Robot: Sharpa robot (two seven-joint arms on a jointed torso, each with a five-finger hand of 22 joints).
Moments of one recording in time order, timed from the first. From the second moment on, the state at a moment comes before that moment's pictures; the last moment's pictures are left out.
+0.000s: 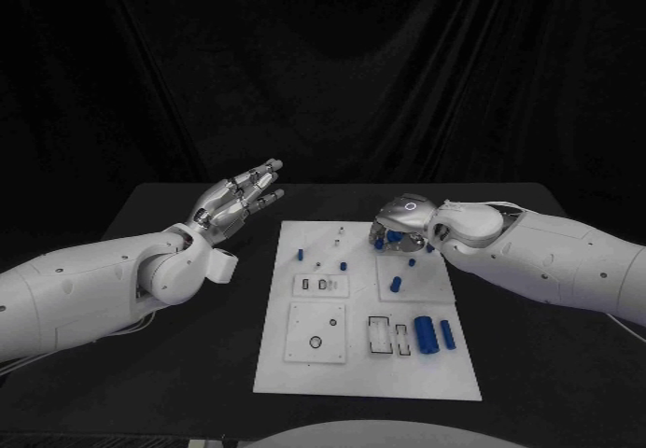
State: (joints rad) left arm 1.21 -0.88 -0.21 1.40 -0.07 0.02 0.68; left_hand 1.44 0.28 -0.20 0.27 0.50 0.36 0.05 0.04 0.04 0.05 0.01 0.07 0.02 0.02 0.11 0.02 0.01 0.17 0.06 0.26 0.04 0.03; right arm 1.23 -0.54 -0.21 1.06 -1.87 -0.30 0.17; right_hand 1.47 -0.13 0.33 0.18 0.17 1.07 -0.01 0.14 0.19 1.14 -0.04 0.13 0.11 1.47 -0.11 1.30 1.10 0.09 1.38 0.01 1.33 1.24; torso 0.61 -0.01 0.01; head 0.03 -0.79
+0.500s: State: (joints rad) left arm 1.21 -0.89 -0.21 1.39 -0.07 0.02 0.68; left_hand 1.45 0.28 -0.20 0.27 0.50 0.36 0.05 0.04 0.04 0.06 0.01 0.08 0.02 0.03 0.11 0.02 0.01 0.17 0.06 0.26 0.04 0.03; right arm 1.29 -0.50 -0.21 1.08 -1.83 -0.31 0.16; right_hand 1.47 -0.13 0.33 0.18 0.16 1.08 0.00 0.14 0.20 1.15 -0.03 0.12 0.10 1.47 -0.11 1.30 1.09 0.09 1.38 0.01 1.33 1.24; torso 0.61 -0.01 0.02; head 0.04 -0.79
